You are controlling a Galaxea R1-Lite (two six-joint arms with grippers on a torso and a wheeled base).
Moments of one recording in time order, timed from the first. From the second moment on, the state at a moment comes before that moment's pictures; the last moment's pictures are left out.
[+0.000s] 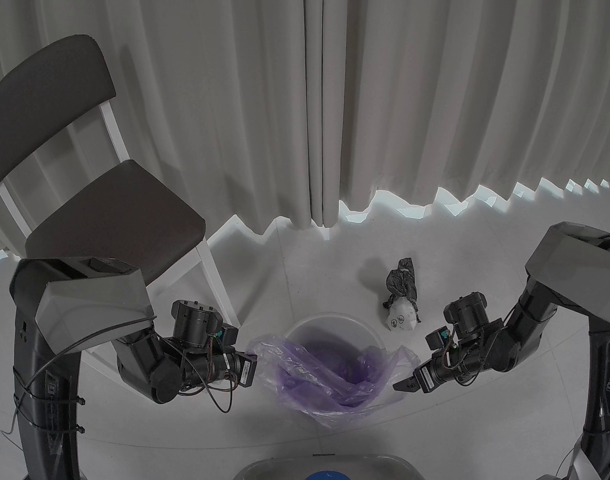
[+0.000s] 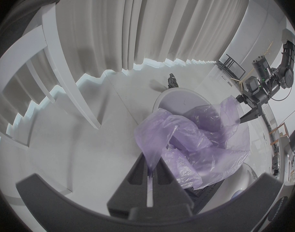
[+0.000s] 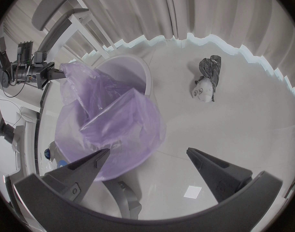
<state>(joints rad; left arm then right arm) -0.38 2.35 -0.73 -0.90 -0.19 0.04 0.30 2.33 -0.77 -0.52 0.24 -0.11</state>
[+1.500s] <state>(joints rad) -0.36 2.18 -0.46 -1.19 -0.13 0.03 0.67 2.34 -1.23 -0.22 0.06 0.00</state>
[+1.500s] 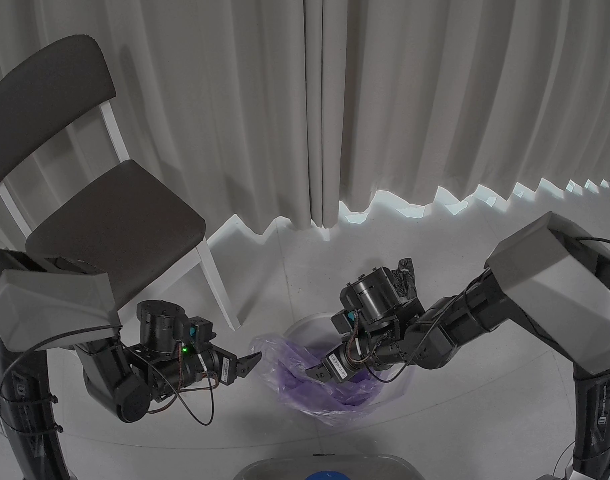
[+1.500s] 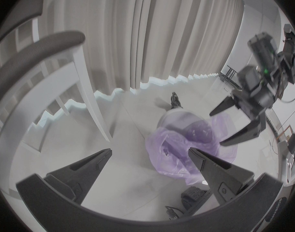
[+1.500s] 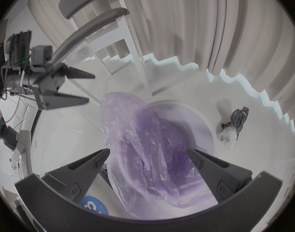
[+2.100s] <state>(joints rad) -0.30 2.08 -0.35 -1.32 -0.12 -0.04 0.68 2.49 -1.36 -0.22 0.10 -0.01</state>
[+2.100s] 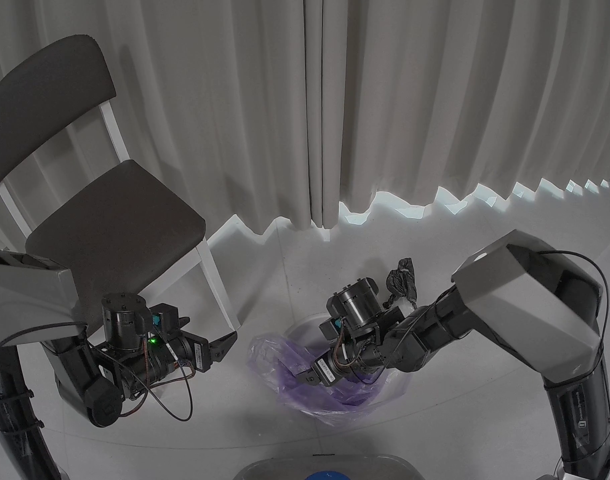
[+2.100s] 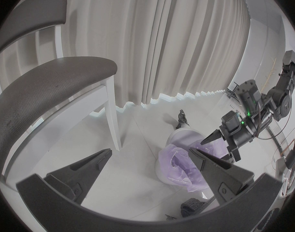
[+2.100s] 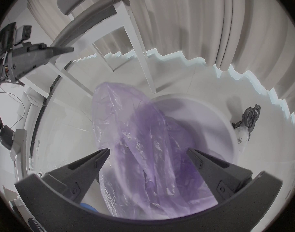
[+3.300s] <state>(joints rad) -0.29 2.09 -0.32 -1.39 -0.12 -0.03 0.67 2.56 -1.56 -0.06 0.10 -0.05</state>
